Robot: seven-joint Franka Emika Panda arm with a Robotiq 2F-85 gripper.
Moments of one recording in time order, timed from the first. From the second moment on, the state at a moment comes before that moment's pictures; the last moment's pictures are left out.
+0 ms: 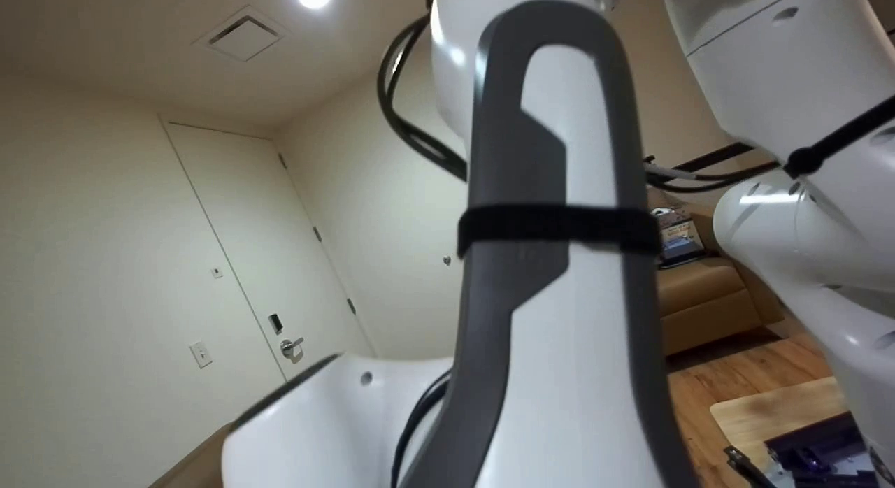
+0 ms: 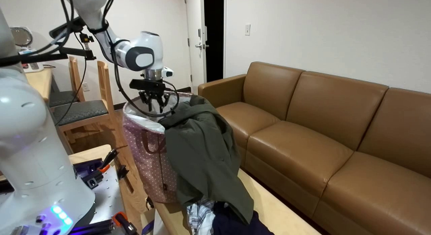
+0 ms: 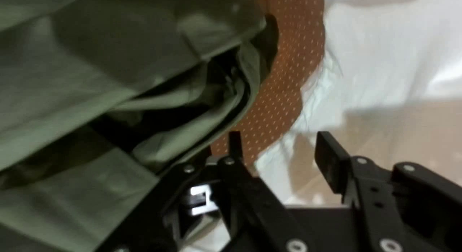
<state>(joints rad) 0.32 0.04 0.32 -2.54 0.26 2.62 -0.47</state>
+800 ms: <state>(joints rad) 0.28 -0.46 0.09 -2.80 0.42 2.74 -0.34</state>
